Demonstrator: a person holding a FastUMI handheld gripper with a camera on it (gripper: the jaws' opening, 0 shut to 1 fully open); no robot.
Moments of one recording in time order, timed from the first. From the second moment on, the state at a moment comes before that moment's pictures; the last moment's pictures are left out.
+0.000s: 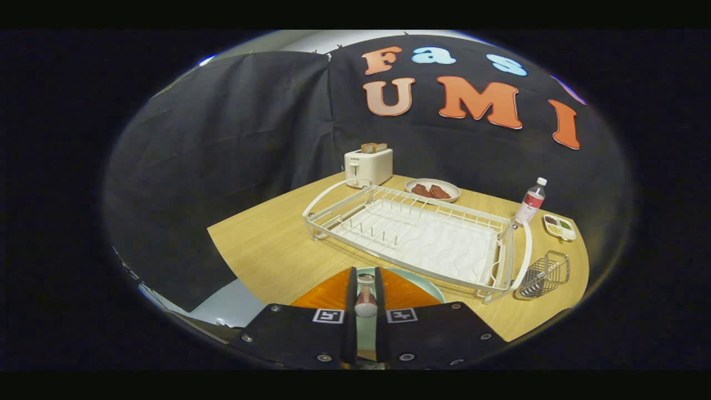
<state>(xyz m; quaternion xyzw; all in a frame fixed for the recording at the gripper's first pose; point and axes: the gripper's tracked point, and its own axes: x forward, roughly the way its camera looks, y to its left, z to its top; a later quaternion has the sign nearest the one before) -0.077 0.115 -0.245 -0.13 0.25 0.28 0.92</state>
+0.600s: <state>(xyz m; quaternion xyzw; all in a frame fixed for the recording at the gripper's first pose) -0.057 0.089 -0.259 -0.12 0.28 0.23 0.93</state>
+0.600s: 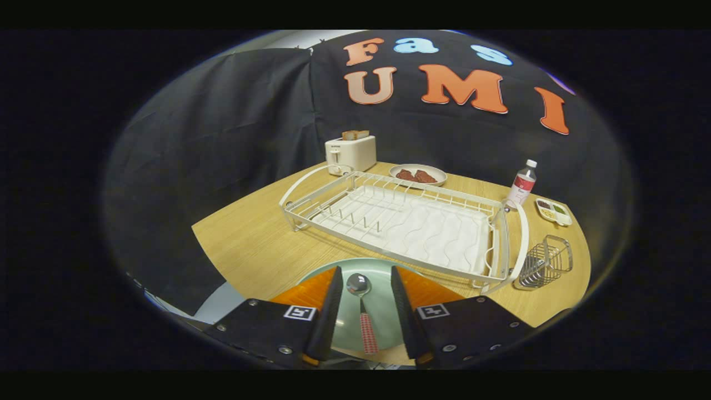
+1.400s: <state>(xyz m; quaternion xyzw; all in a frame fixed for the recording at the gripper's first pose) 0.006 -0.033 -0.168 -0.05 0.23 0.04 0.97</state>
